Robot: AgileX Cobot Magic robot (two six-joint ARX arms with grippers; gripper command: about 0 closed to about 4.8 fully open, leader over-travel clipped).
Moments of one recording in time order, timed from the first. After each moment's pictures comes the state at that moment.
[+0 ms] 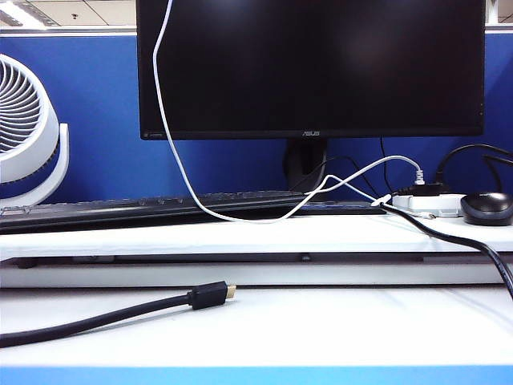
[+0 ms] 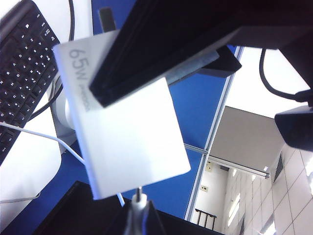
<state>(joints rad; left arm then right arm) -0.76 1.26 1.68 -0.90 0.07 -0.22 0.52 1.50 1.83 -0.74 -0.80 -2.08</state>
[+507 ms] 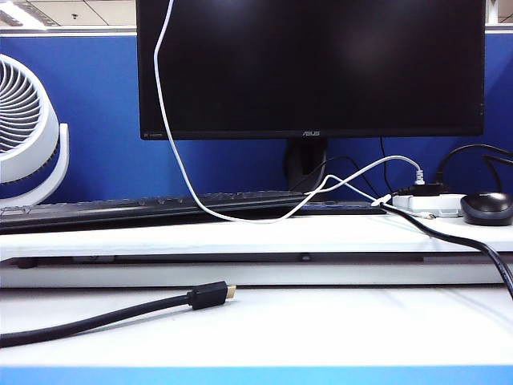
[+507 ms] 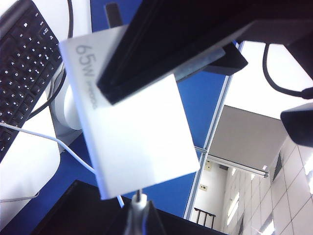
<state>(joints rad) -0.76 1.26 1.70 -0.90 0.08 -0.22 0.52 1.50 1.83 -0.74 -0.80 -2.08</state>
